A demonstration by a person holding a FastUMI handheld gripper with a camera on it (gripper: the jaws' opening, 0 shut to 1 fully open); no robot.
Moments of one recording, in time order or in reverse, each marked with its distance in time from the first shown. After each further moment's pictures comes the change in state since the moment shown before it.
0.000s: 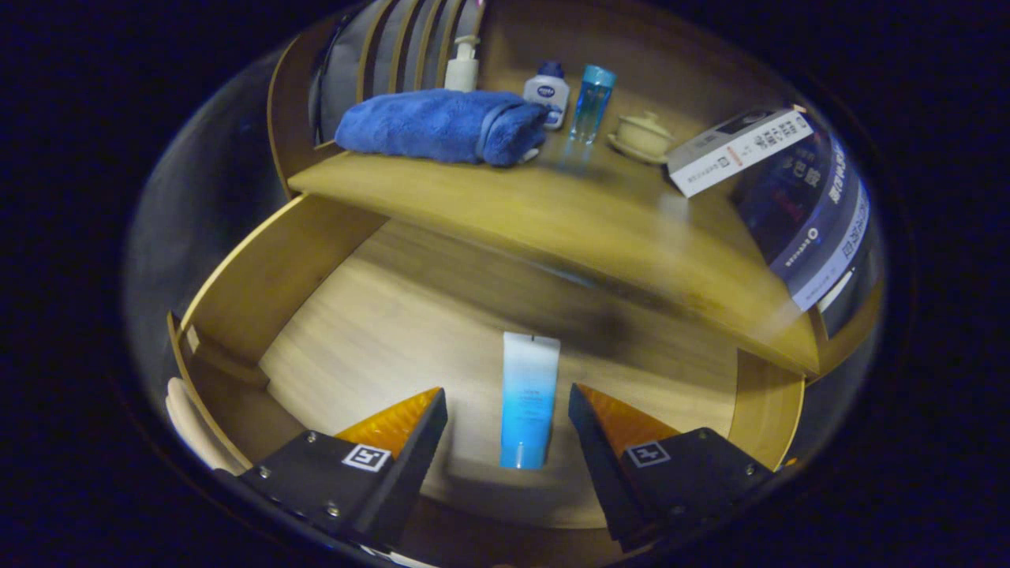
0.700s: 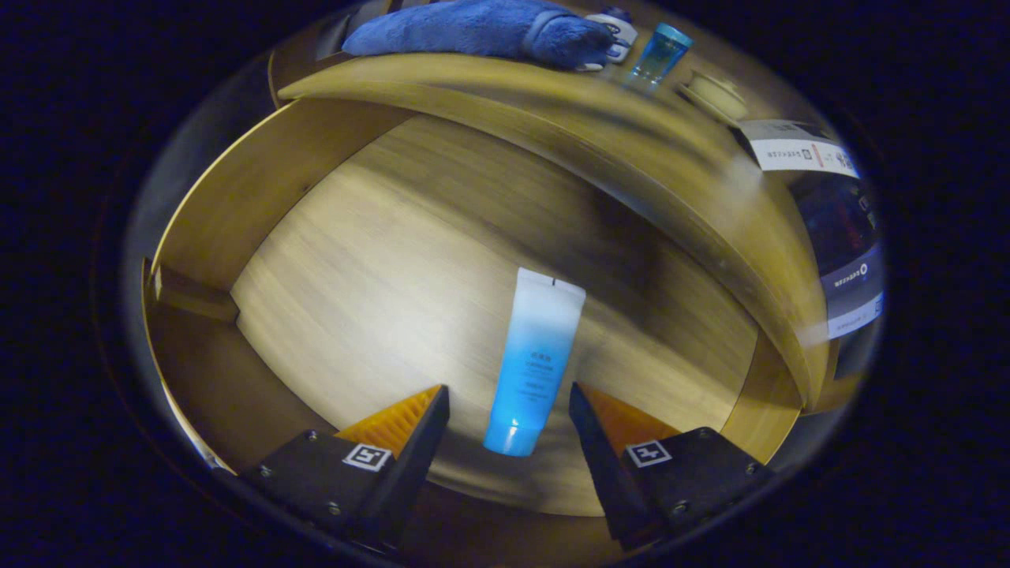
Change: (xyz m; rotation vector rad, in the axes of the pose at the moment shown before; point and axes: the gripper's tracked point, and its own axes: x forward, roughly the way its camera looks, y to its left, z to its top) arm 0.018 0.001 -0.037 -0.141 0.295 0.044
